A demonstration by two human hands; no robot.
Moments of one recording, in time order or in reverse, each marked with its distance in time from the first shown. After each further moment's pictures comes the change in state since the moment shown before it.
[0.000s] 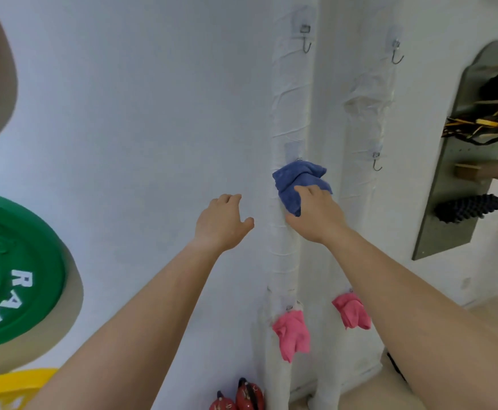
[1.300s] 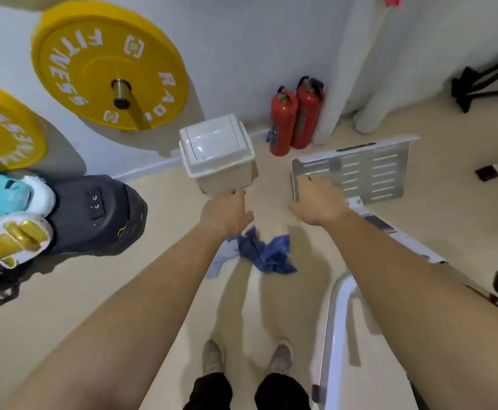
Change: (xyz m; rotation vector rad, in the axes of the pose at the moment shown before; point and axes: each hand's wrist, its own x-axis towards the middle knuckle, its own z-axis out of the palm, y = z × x) left_hand -0.646 -0.260 0.214 0.041 -0.875 -0.271; right_hand -0.602 -0.165 0.341 -0.055 -0.915 0.160
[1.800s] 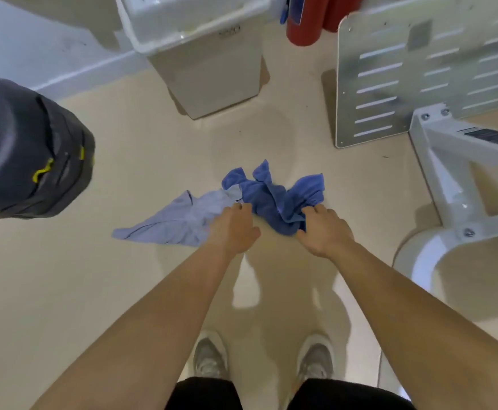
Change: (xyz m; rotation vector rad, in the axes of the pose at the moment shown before) left_hand 0.154 -0.171 0.464 0.019 -0.194 0.004; right_hand 0.140 0.062 0.512 0.042 -0.300 0.086
